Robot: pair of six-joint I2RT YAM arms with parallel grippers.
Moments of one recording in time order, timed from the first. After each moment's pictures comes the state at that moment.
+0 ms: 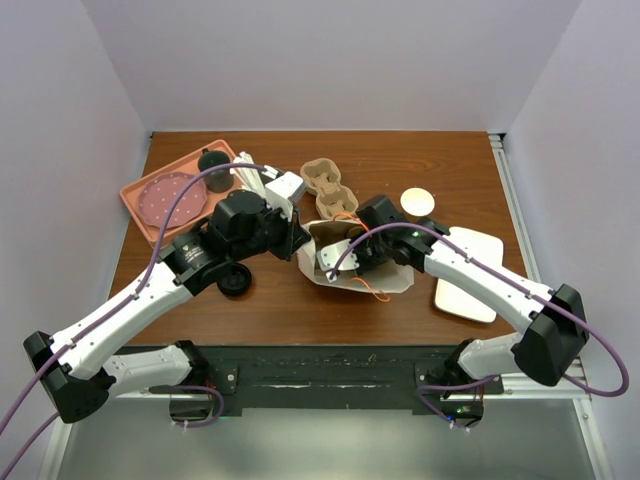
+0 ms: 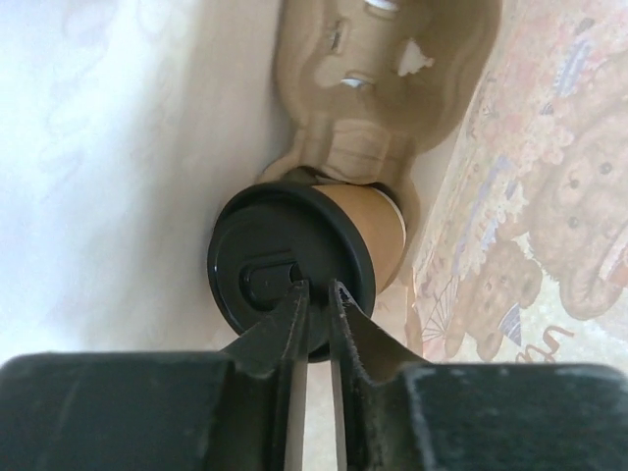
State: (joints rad) left arm -0.80 1.09 1.15 -0.49 0.06 -0.25; right arm 0.75 1.36 1.13 -0.73 -0.10 -1.21
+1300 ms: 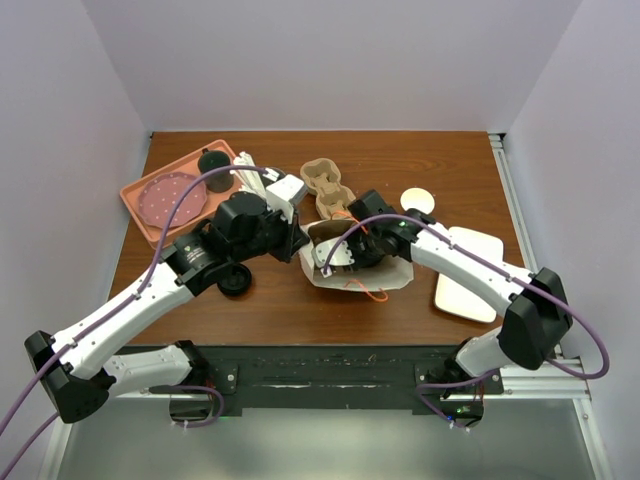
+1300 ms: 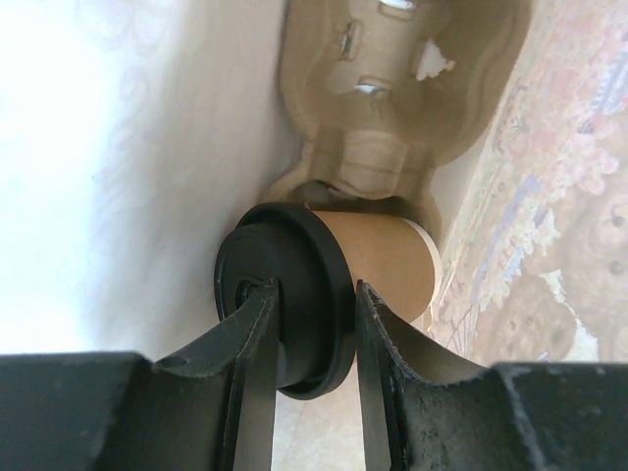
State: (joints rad) left arm -0.80 1.09 1.13 -0.49 0.05 -0.24; right arm 0.74 1.47 1.19 -0.76 -0.10 -1.24
